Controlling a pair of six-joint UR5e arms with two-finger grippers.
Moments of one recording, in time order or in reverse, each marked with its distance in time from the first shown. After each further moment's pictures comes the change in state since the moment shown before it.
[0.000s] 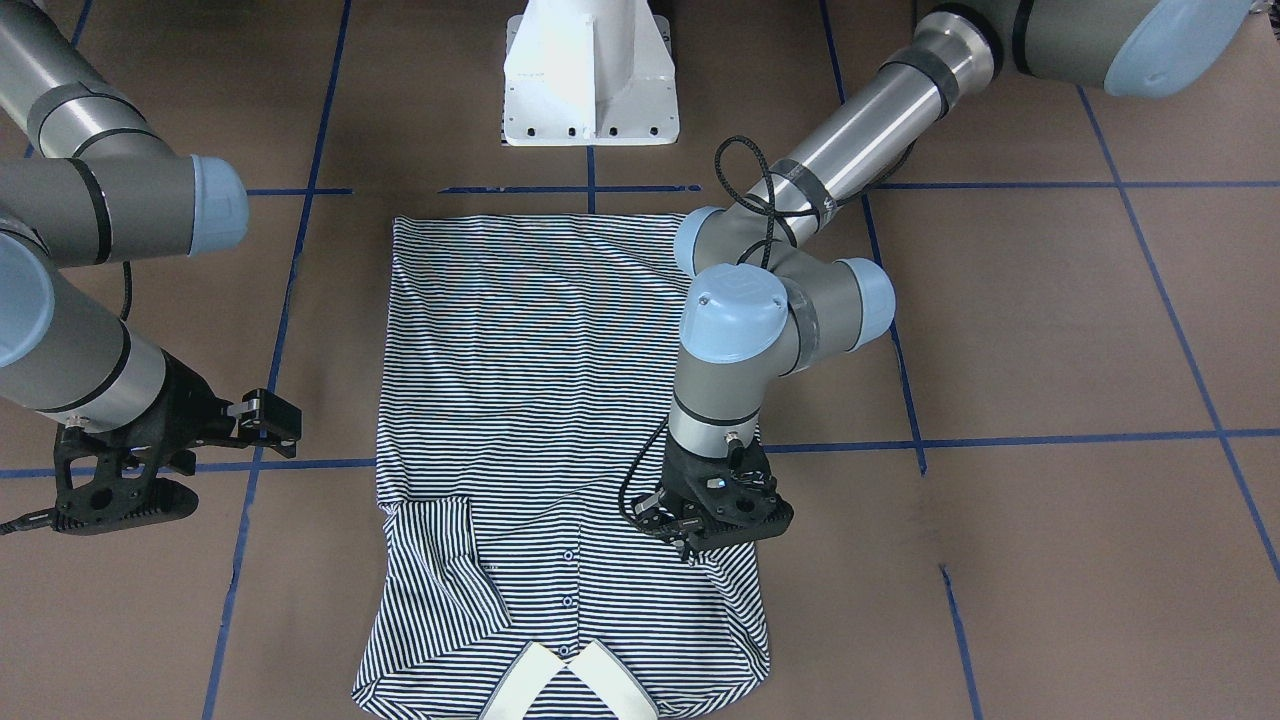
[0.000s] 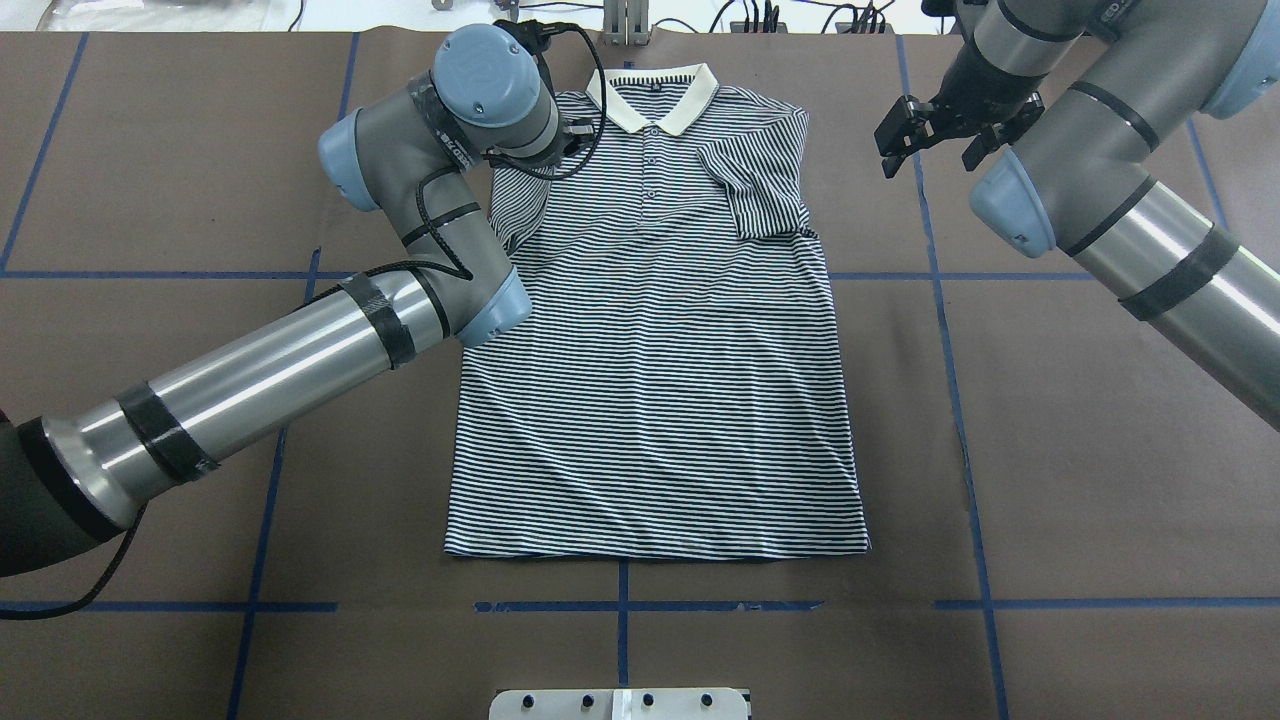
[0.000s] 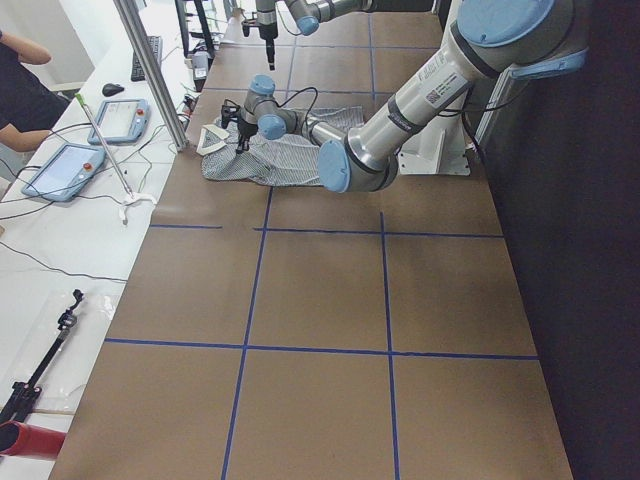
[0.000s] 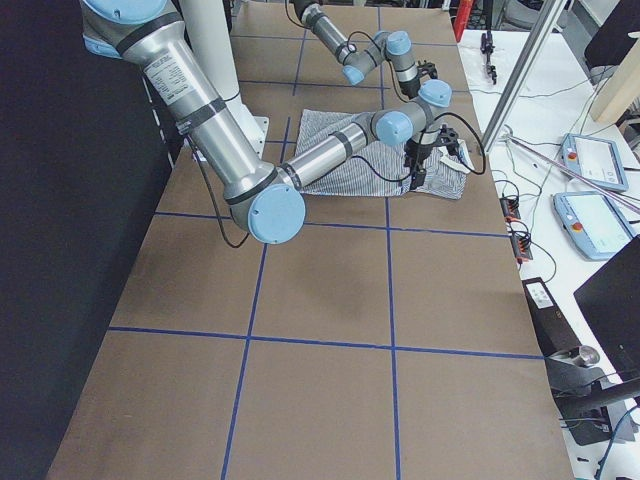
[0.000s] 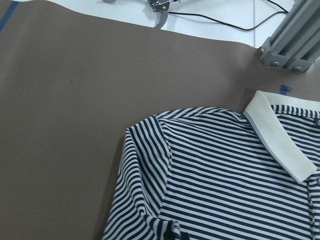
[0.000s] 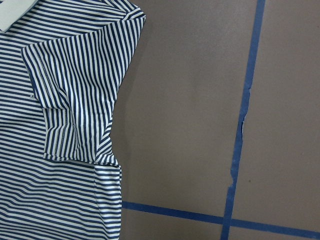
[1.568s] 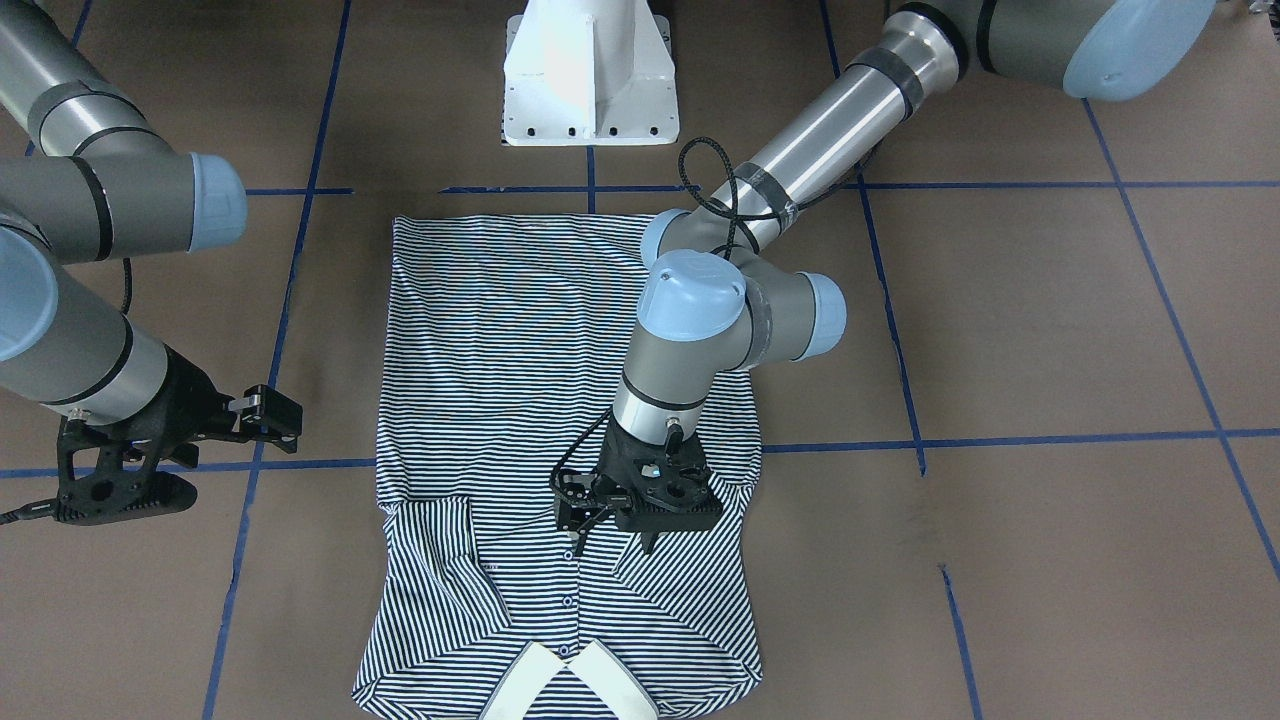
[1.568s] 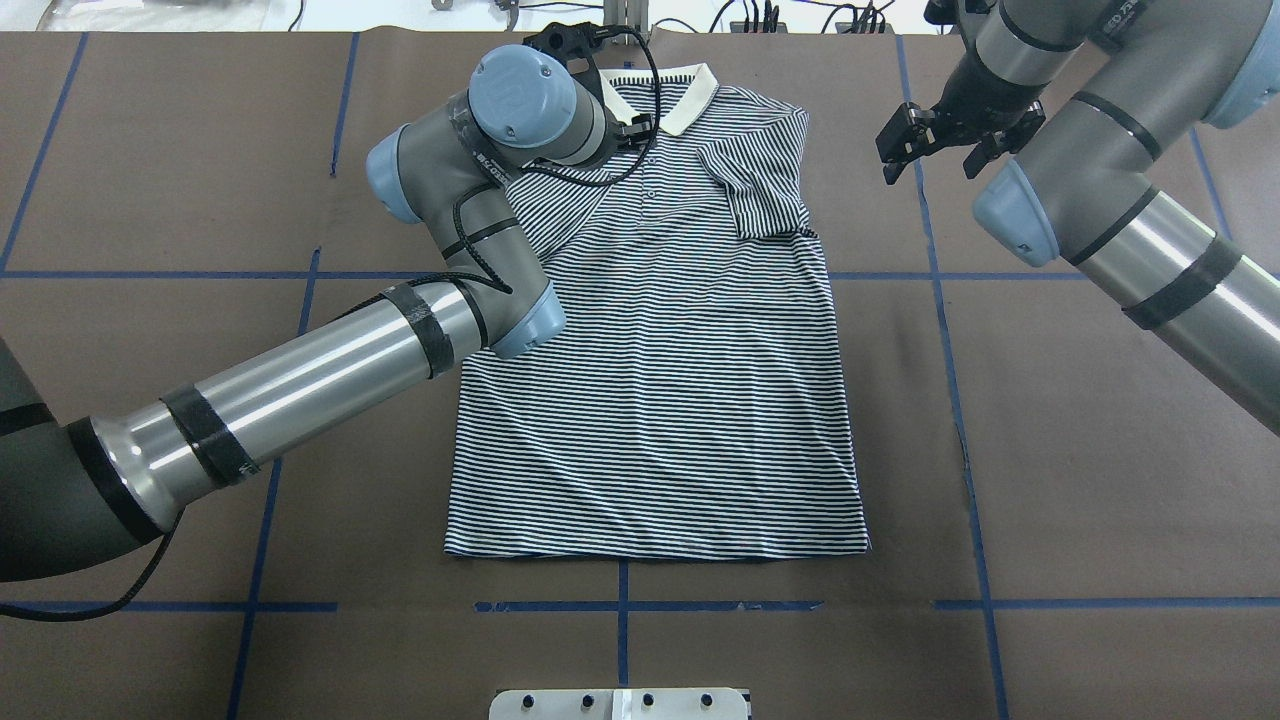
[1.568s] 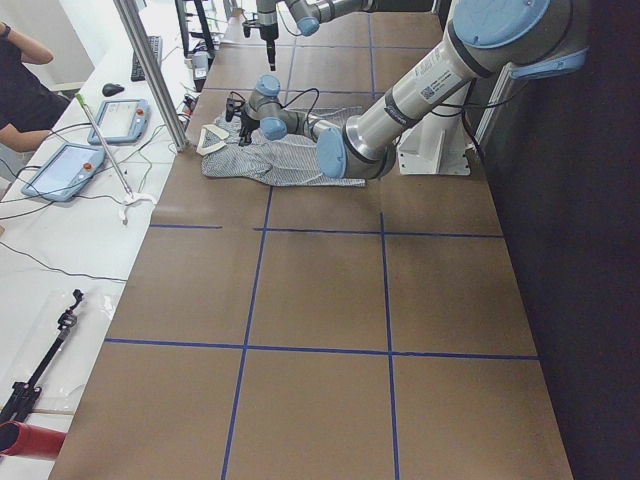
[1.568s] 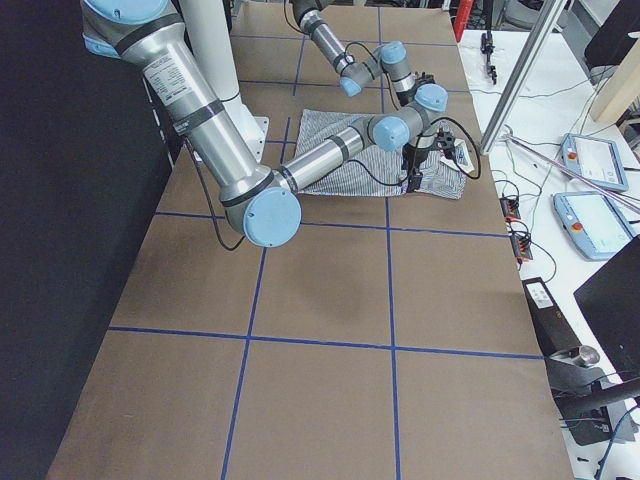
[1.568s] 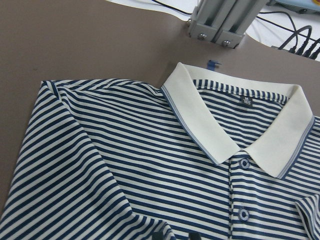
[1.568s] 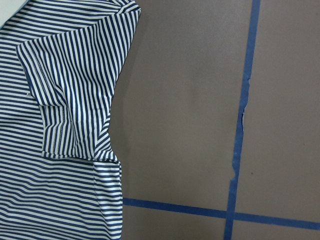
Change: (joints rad) left arm 0.025 -0.022 0.024 -0.187 0.001 0.048; right arm -0.016 -0.037 0.035 0.033 0.001 0.078
